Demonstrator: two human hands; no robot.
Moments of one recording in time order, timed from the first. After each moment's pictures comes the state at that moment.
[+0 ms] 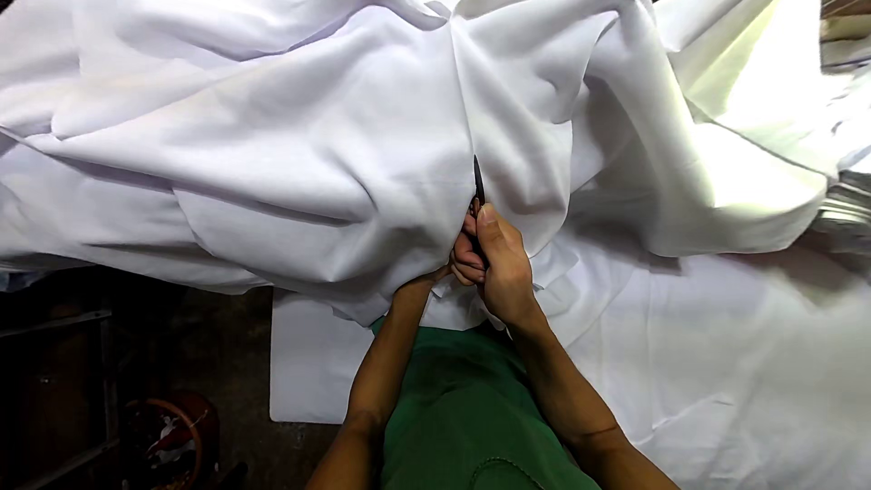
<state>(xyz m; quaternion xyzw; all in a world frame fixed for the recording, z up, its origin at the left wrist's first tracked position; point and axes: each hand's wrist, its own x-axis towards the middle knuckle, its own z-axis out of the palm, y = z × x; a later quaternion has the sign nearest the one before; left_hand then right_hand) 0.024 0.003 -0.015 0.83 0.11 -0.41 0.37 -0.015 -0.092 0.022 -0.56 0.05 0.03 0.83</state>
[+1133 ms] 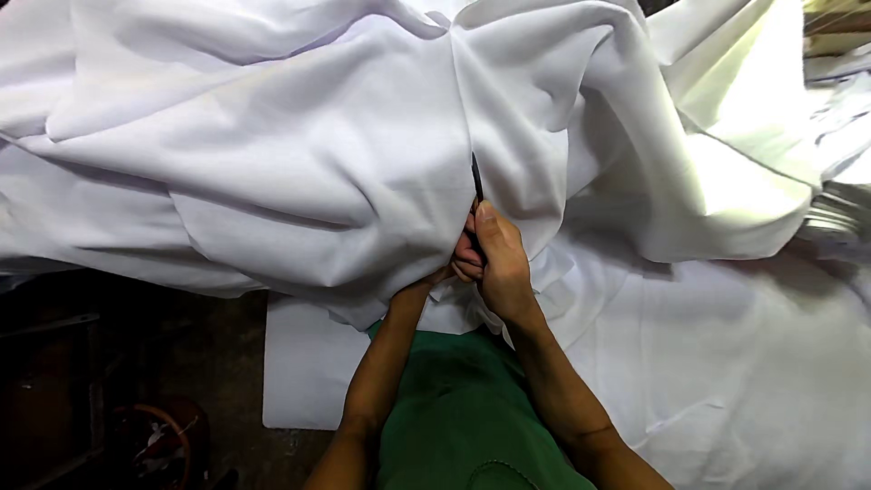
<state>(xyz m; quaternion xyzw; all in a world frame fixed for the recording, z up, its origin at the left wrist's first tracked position) 0.018 0.019 -0.044 0.78 -0.04 -0.37 0.51 -0.007 -0.096 0.025 -0.60 0.07 0.02 0.79</state>
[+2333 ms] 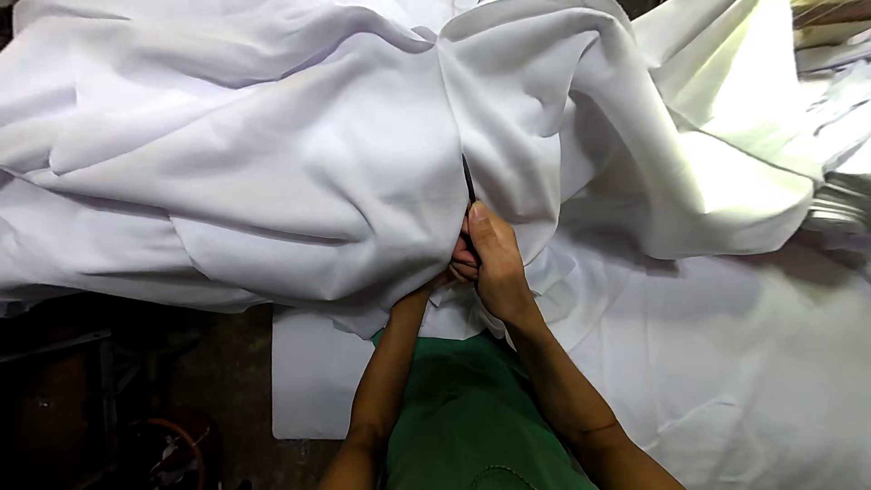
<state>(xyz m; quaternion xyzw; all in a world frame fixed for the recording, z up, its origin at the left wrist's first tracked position) 0.014 0.018 -0.016 0.86 0.00 -0.38 0.34 0.001 -0.096 0.027 -0.63 0.07 0.01 0.77</state>
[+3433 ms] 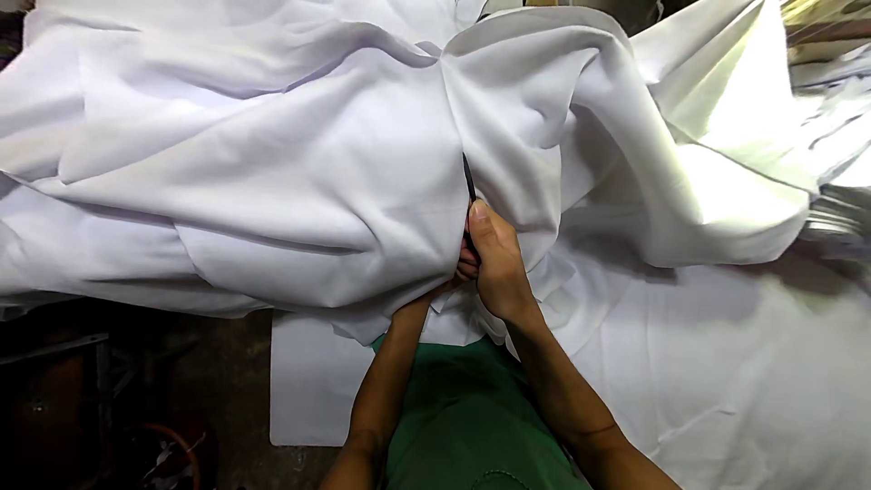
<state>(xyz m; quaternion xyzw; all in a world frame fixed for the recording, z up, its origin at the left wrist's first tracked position) 0.029 0.008 0.020 0.76 0.01 -0.45 0.46 0.011 -0.099 0.030 -0.68 0.08 0.00 0.73</state>
